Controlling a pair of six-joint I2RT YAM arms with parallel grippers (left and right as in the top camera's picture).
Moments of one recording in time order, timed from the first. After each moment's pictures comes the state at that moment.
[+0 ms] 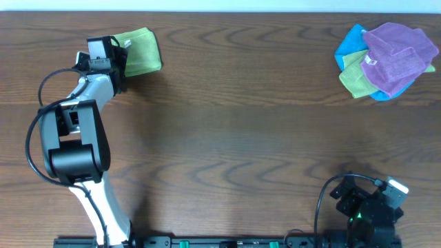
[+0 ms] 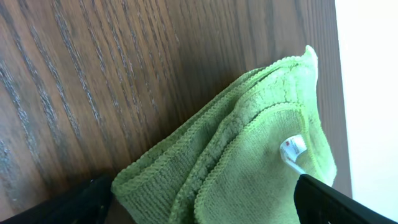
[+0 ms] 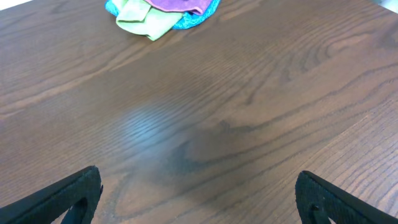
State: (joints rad) left arm 0.13 2.14 1.38 -0.08 -0.08 -1.22; right arm -0.01 0.01 0.40 -0.98 0.42 0.39
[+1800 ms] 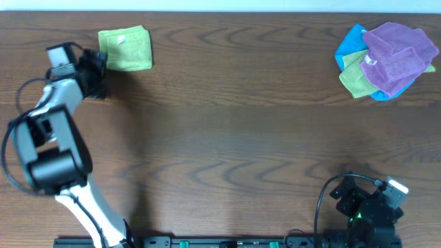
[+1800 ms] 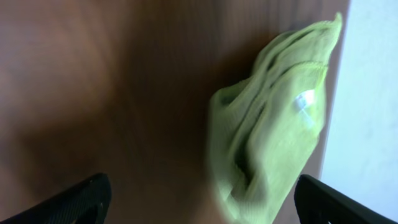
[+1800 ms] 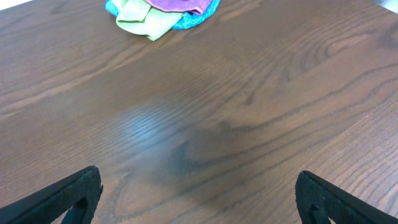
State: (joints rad) left arm 0.35 2.05 1.37 -0.27 0.34 -1.06; right arm -0.01 0.01 0.40 -0.98 0.42 0.39
